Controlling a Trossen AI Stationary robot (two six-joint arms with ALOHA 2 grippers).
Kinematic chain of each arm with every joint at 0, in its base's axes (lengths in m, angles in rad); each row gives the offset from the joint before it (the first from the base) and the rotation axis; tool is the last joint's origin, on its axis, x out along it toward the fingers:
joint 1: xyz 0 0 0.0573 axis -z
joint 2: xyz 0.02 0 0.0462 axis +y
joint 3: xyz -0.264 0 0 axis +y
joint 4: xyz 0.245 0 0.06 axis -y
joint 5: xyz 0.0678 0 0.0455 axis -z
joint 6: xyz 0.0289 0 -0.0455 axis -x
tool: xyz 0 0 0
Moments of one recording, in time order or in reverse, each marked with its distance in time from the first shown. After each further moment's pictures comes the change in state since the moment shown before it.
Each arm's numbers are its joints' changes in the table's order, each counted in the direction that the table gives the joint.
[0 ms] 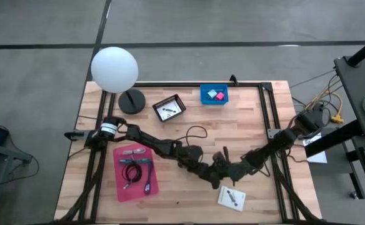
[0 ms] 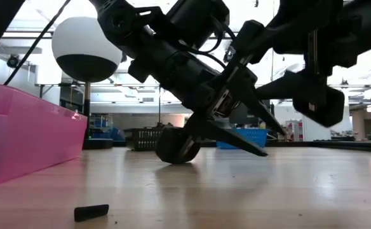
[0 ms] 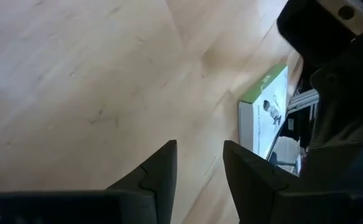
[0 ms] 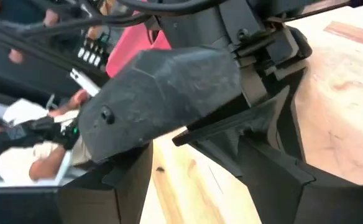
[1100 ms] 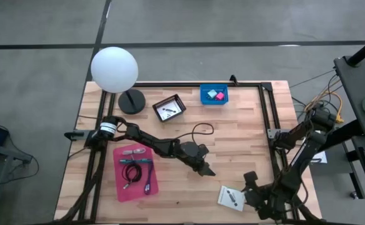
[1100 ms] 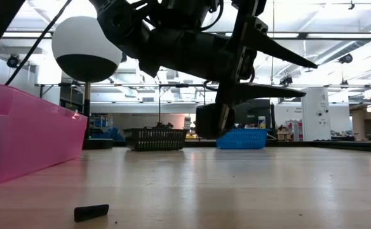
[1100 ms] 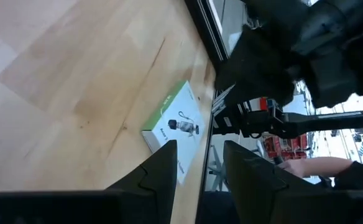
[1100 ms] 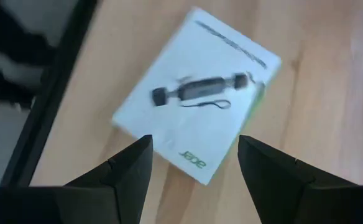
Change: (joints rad) left arm -0.010 -0.018 0.010 0.303 0.022 -0.152; right arm -0.546 -0.160 -0.221 -1.109 -0.081 0.501
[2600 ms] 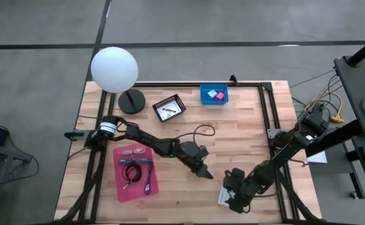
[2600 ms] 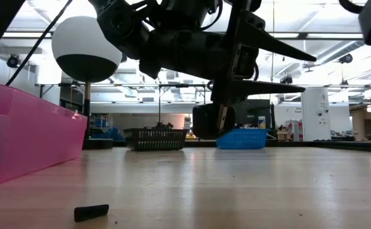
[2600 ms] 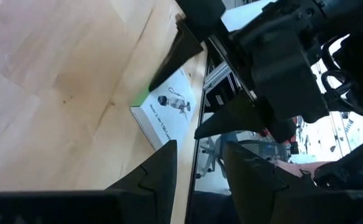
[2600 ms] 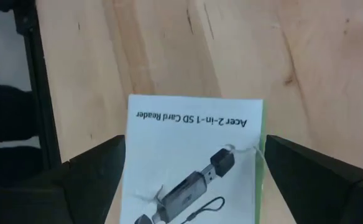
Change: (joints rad) left arm -0.005 -0.002 0.008 0.002 0.104 -0.009; right arm 0.289 0.131 0.012 0.245 -0.214 -0.381
